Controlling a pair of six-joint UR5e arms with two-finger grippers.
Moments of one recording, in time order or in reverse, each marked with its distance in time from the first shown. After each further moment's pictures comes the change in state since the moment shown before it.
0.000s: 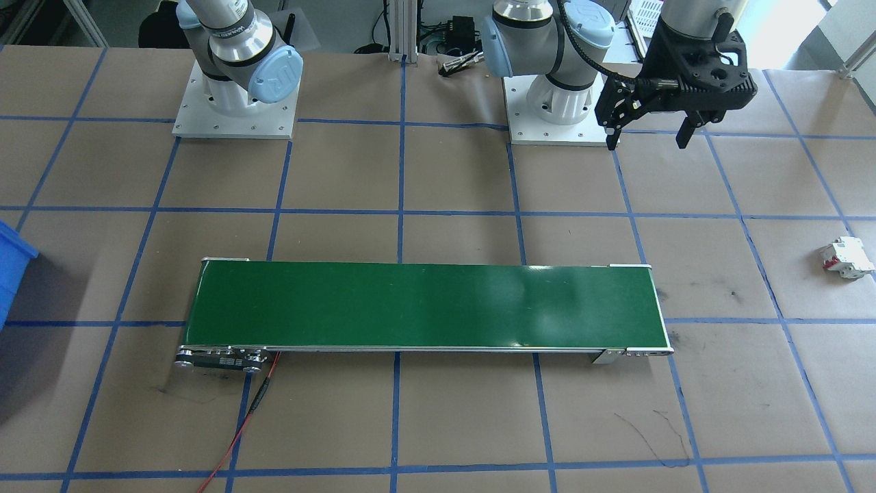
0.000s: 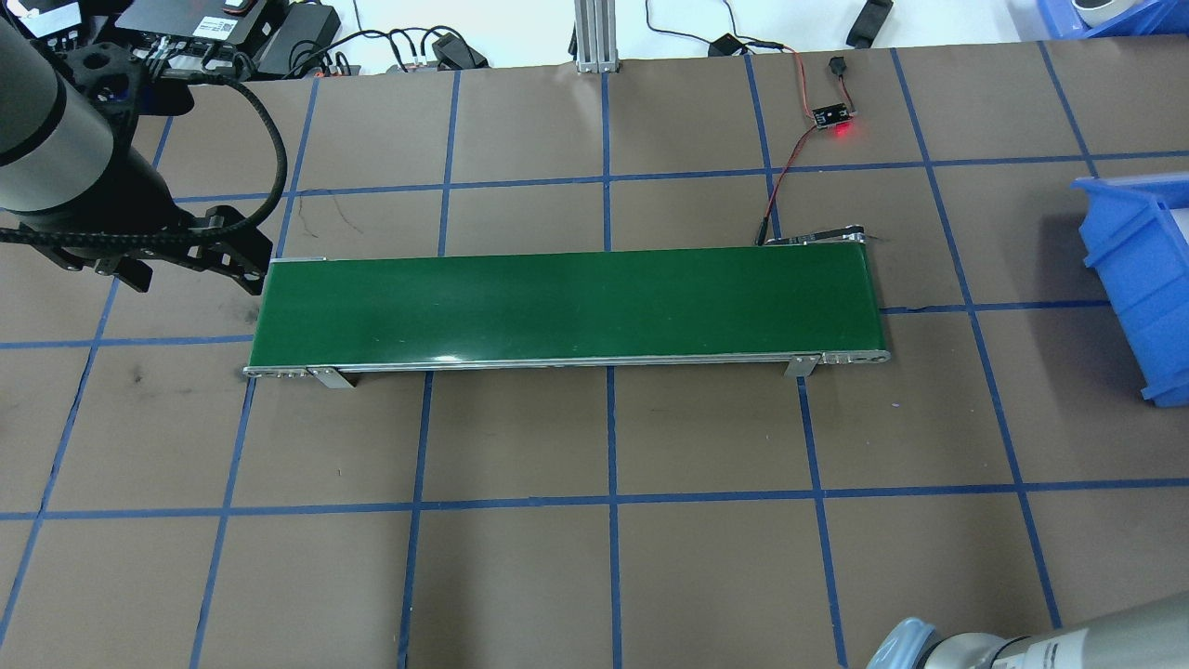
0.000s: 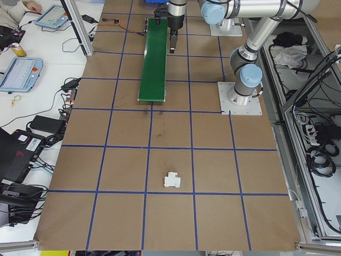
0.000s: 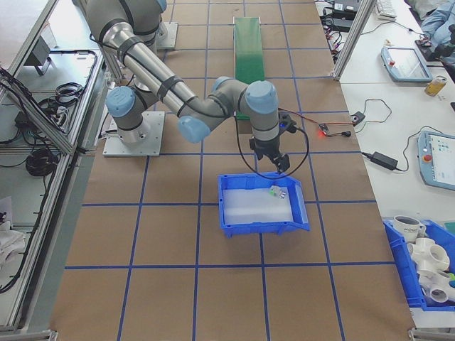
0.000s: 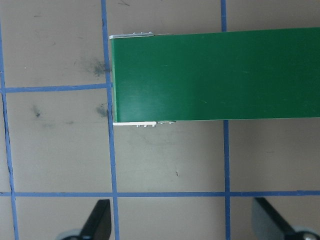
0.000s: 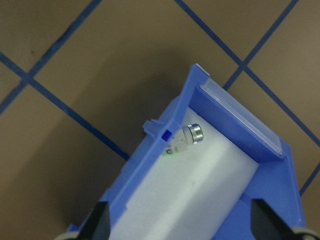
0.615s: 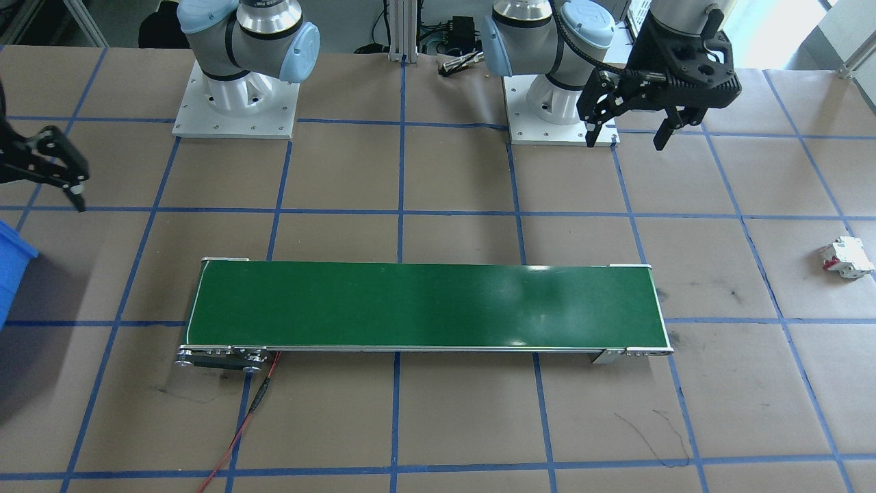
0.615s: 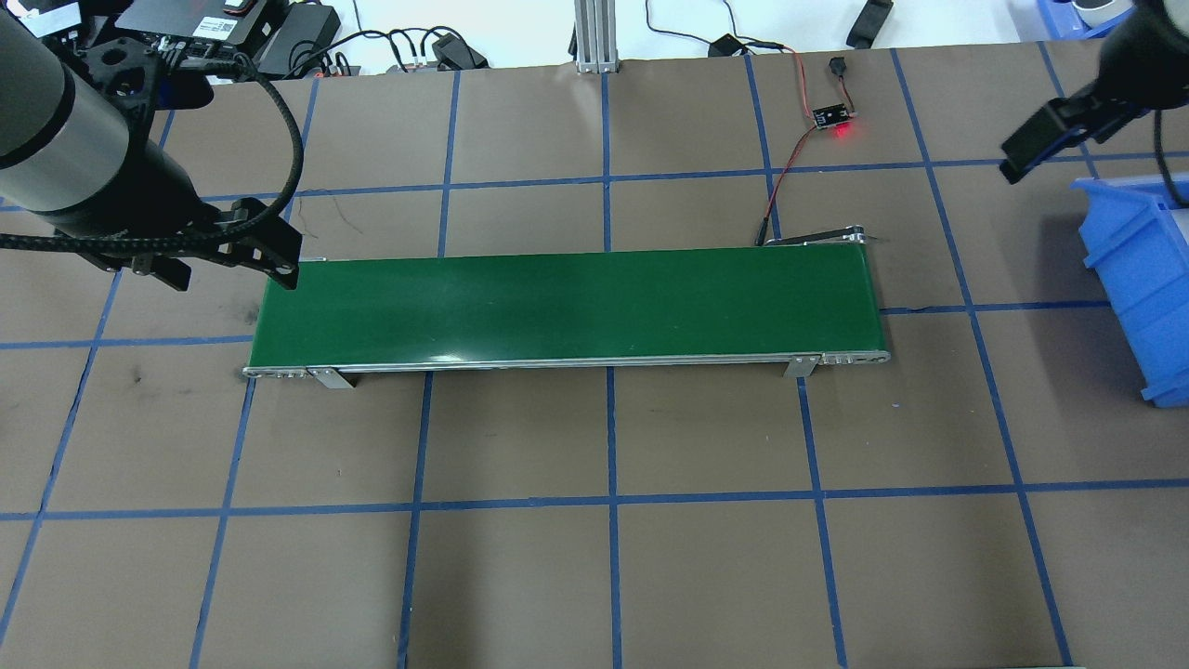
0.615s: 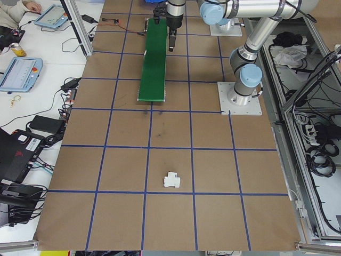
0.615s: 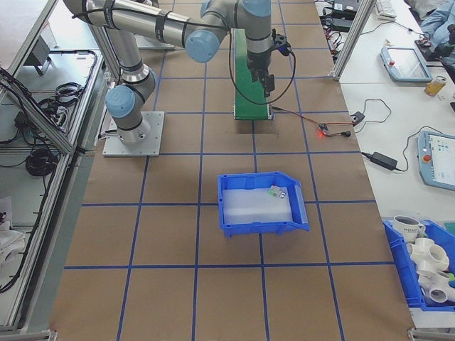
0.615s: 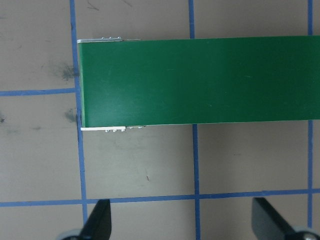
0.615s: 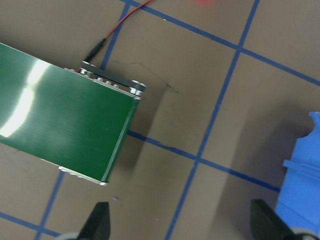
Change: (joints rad) left arm -0.015 0.006 0.004 -0.007 -0.097 -0.018; right arm 0.408 -0.239 -0.003 0.322 -0.040 0.732
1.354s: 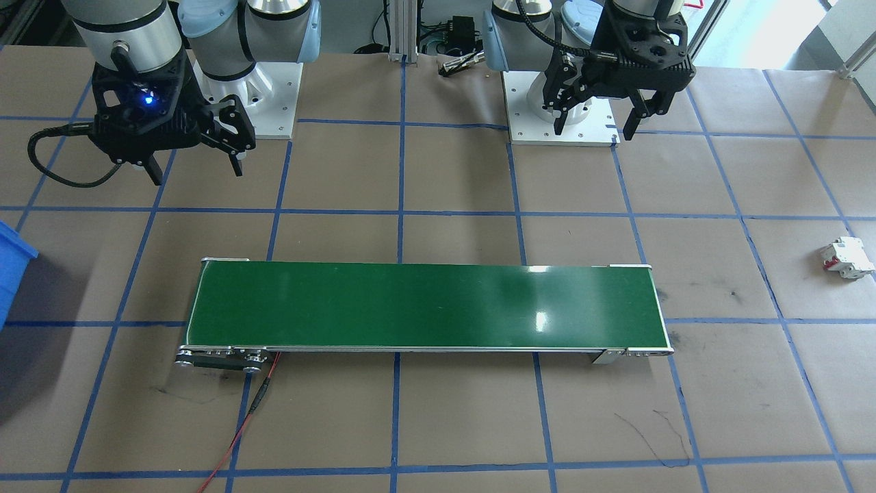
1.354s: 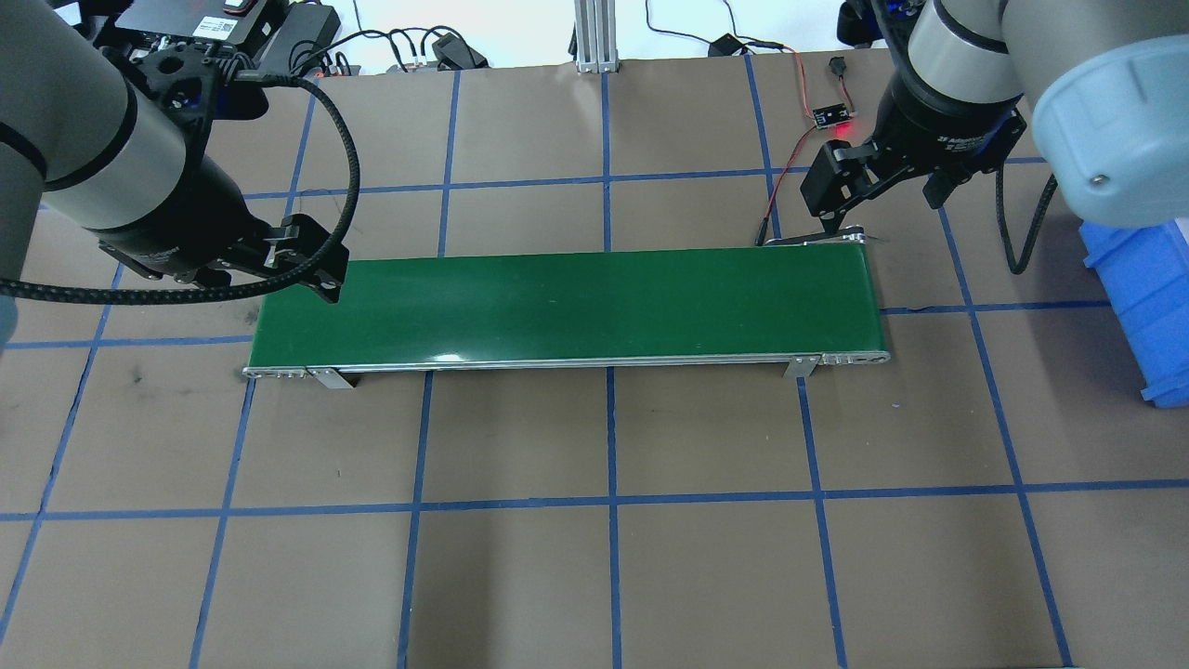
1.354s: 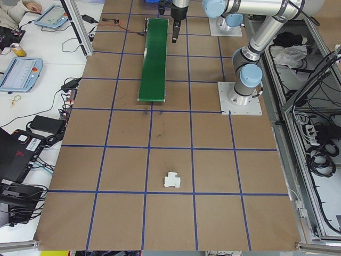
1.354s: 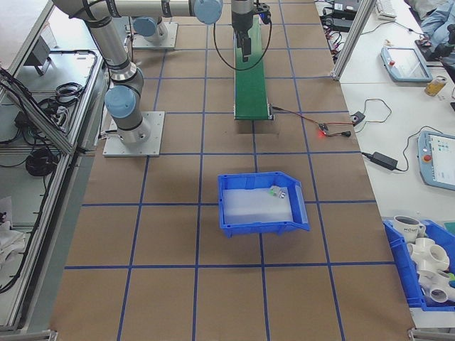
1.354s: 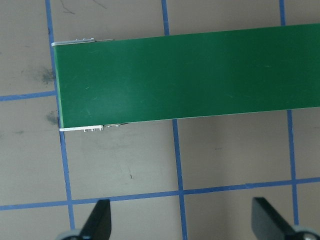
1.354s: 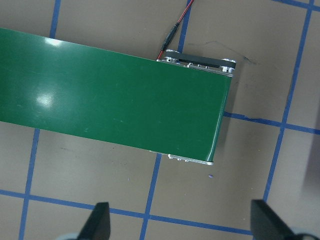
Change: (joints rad) left arm -0.098 0.017 -0.008 0.006 0.014 -0.050; right arm 0.343 -0.032 -0.006 0.131 -0.073 0.533
